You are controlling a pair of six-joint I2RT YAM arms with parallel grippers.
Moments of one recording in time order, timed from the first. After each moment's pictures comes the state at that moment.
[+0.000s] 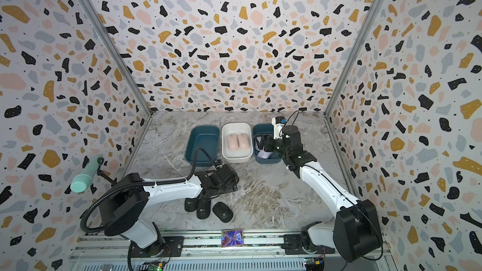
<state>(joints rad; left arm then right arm) -0.94 1.64 0.90 -0.39 -0.24 -1.01 0.36 1.28 0.92 -0.04 -0.30 0.43</state>
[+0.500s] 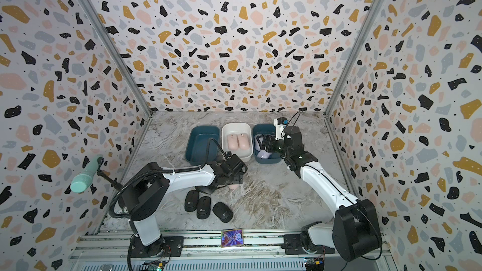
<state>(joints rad) -0.90 1.85 1.13 -0.46 -0.25 -0.82 0.34 1.29 0.90 -0.04 -0.30 0.43</state>
